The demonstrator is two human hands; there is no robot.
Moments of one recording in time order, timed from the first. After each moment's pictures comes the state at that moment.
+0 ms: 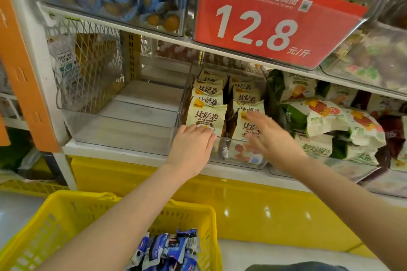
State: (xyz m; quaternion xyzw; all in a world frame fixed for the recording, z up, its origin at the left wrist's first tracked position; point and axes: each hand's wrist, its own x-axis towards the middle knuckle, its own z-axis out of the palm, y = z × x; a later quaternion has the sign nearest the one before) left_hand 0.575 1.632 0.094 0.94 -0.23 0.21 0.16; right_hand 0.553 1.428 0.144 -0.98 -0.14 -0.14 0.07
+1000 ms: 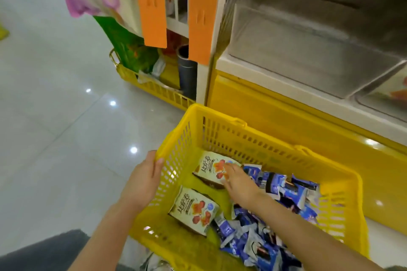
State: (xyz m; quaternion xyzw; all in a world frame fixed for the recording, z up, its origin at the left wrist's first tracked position) left_hand 0.399 1.950 -0.100 0.89 0.22 -0.05 0.39; right_hand 0.487 1.715 -0.161 -0.92 -0.24 0.28 0.15
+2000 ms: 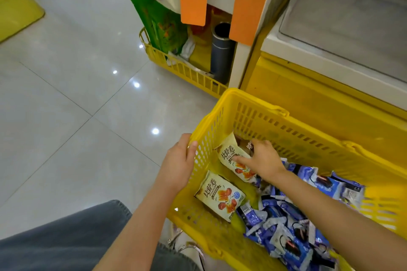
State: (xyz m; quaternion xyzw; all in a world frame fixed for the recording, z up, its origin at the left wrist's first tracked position) left_hand 0.402 1.956 -0.111 0.88 0.22 -0.01 0.43; right_hand 0.515 1.764 -0.156 -0.95 -0.17 0.21 0.16
